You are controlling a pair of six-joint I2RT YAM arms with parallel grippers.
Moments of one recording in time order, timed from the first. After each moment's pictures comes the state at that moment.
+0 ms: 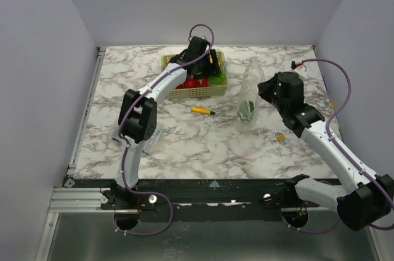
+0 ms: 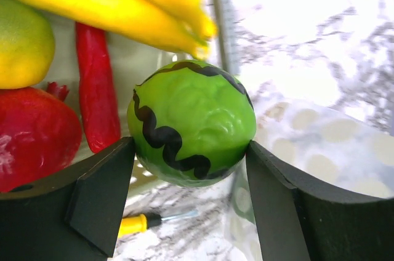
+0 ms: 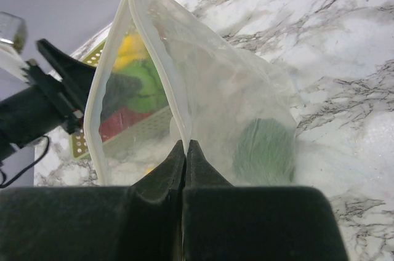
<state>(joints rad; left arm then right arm) -0.52 2.21 1.95 -0.49 0.10 -0.68 0.39 1.10 0.94 -0.23 0.31 0.73</state>
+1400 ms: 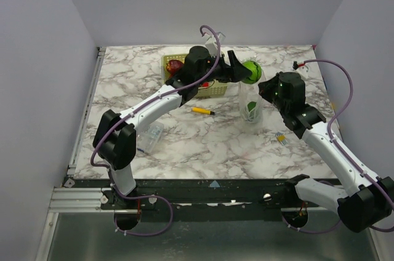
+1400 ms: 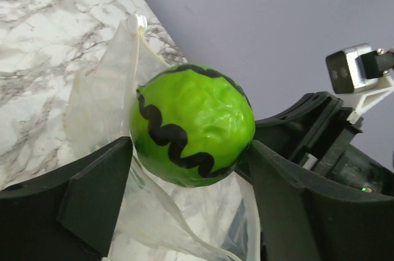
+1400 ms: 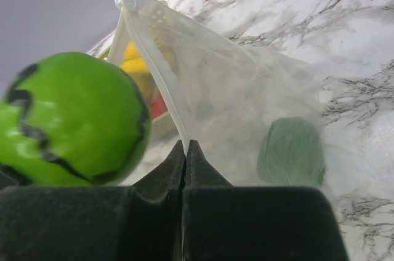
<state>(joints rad) -0.69 1.76 1.47 0.20 0.37 -0.74 0.39 1.09 0.94 -0.23 0.31 0.77</state>
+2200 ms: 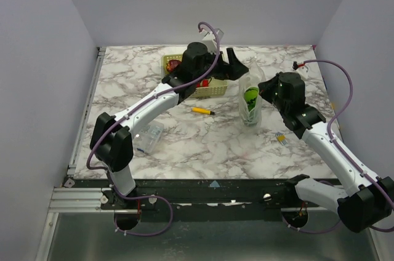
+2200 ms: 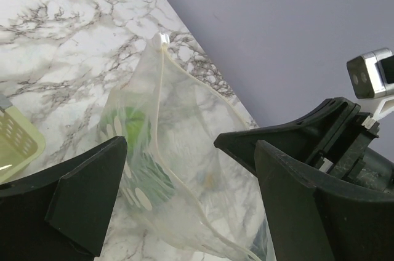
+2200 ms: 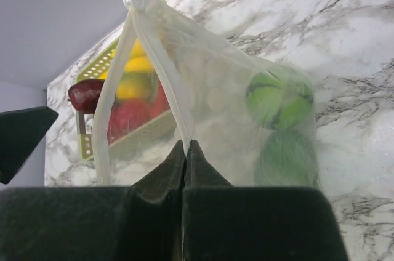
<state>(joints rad) -0.69 1.74 1.53 0.06 0.27 -0.61 0.39 1.09 0.94 -0.23 0.31 0.77</state>
